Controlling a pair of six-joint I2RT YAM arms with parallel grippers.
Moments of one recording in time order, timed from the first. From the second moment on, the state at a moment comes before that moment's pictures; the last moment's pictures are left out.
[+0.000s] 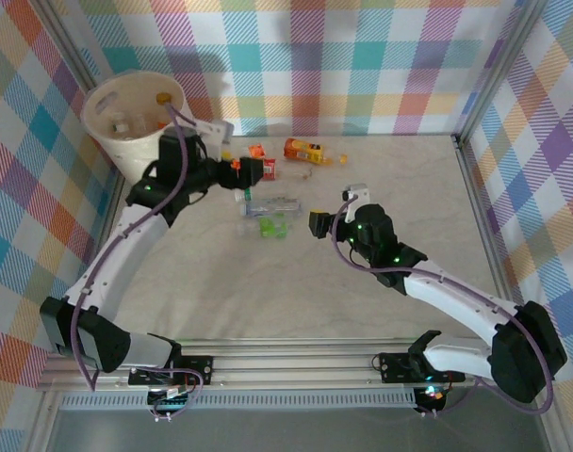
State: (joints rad) left arm -0.35 1.38 1.37 -0.46 0.32 -0.17; right arm 0.67 1.16 0.70 0.10 0.19 0.36
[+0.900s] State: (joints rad) left arm -0.50 1.84 1.30 -0.45 0.25 -0.08; right arm 0.67 1.13 0.68 0.06 0.10 0.36
